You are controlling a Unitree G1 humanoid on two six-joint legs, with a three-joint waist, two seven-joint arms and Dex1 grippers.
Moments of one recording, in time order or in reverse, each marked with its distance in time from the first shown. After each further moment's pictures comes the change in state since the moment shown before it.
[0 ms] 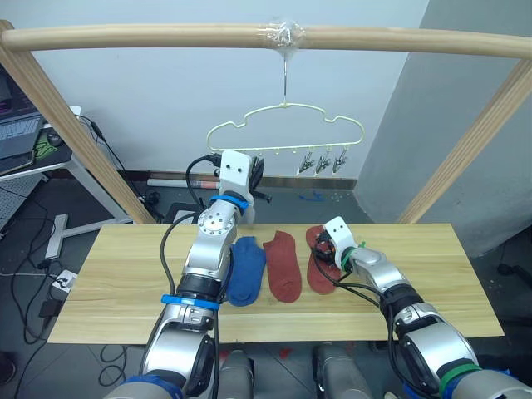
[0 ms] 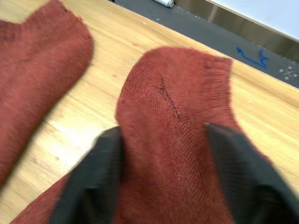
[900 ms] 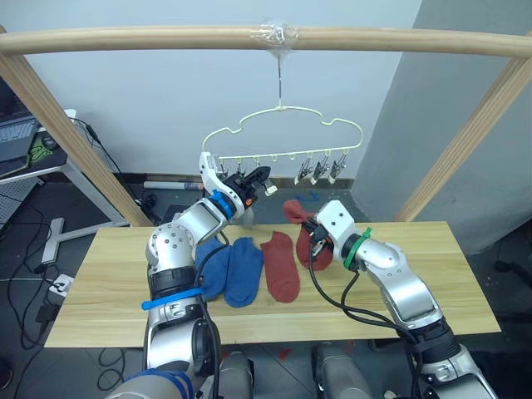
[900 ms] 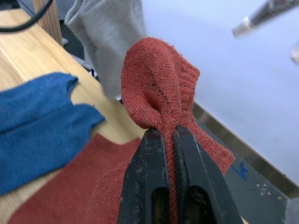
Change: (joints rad) left arm -0.056 -0.064 0.442 -0.179 -0.902 0.922 0.084; right arm 0.237 -0.030 0.060 -1.032 -0.045 0.329 0.072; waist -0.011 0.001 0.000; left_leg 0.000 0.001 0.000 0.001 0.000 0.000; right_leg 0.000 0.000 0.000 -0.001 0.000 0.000
